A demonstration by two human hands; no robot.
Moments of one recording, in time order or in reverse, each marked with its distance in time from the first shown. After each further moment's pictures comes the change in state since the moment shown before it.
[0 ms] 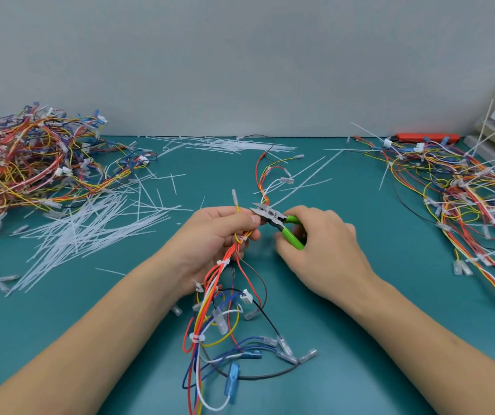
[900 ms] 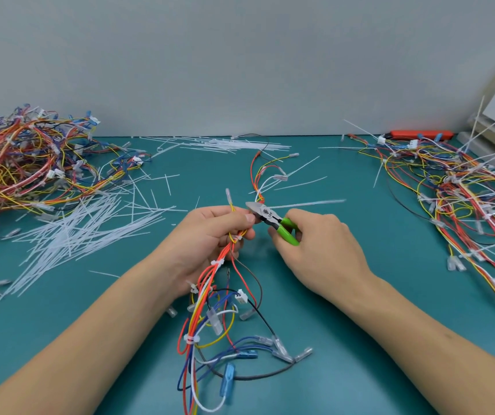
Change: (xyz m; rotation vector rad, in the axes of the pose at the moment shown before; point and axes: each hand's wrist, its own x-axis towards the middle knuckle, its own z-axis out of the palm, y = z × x) left_hand 0.004 -0.004 -0.004 0.005 -0.022 0.008; right_hand -0.001 0.001 -0.001 -0.036 0.025 0.044
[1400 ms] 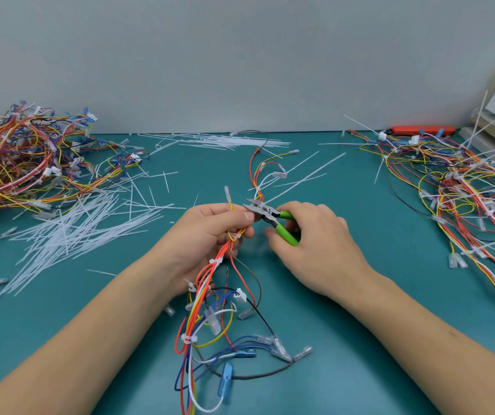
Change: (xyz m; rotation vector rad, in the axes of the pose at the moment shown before) left_hand 0.000 0.001 0.000 -0.003 0.005 0.003; right_hand 0.003 0.002 0.001 0.049 -0.035 -0.080
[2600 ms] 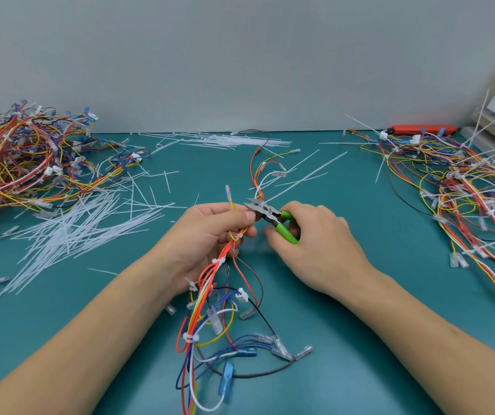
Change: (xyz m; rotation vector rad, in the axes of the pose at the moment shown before) left_hand -0.005 0.004 0.004 0.007 0.017 -0.006; right_hand 0.000 -0.001 0.000 -0.014 -0.019 0.005
